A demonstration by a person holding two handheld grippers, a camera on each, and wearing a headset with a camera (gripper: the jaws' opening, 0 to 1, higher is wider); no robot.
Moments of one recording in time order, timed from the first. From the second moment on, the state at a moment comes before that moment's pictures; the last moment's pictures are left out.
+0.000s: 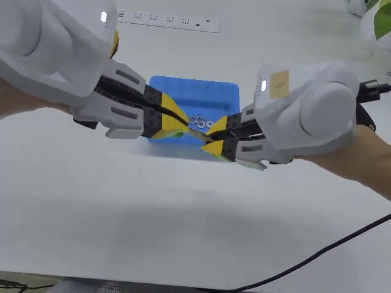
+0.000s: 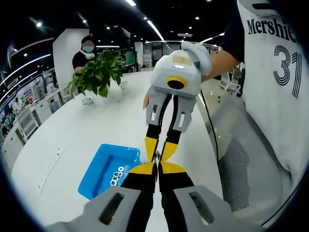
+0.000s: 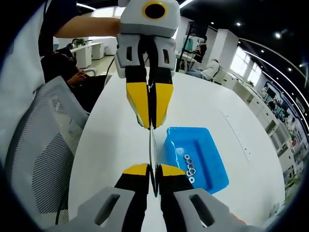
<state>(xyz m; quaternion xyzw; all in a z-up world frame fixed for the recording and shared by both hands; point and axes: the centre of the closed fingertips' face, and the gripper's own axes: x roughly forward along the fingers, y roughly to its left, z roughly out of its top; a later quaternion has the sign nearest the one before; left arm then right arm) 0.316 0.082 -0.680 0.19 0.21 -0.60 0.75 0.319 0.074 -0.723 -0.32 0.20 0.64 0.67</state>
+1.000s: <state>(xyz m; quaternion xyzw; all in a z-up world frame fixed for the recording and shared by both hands) 0.314 0.089 -0.770 0.19 0.31 -0.58 0.73 0.320 0.068 -0.796 -0.34 0.28 0.64 0.63</state>
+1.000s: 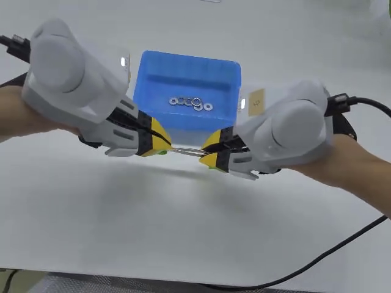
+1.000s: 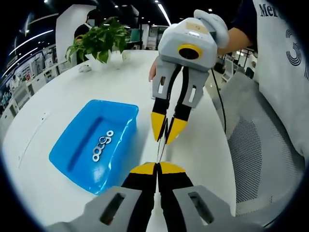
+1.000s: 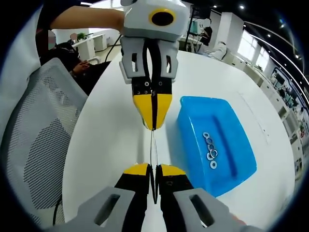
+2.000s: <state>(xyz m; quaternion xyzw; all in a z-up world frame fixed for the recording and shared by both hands) 0.312 0.086 -0.792 0.16 0.34 -0.58 0.72 0.320 0.071 -0.819 -0.35 0.29 0.65 0.61</state>
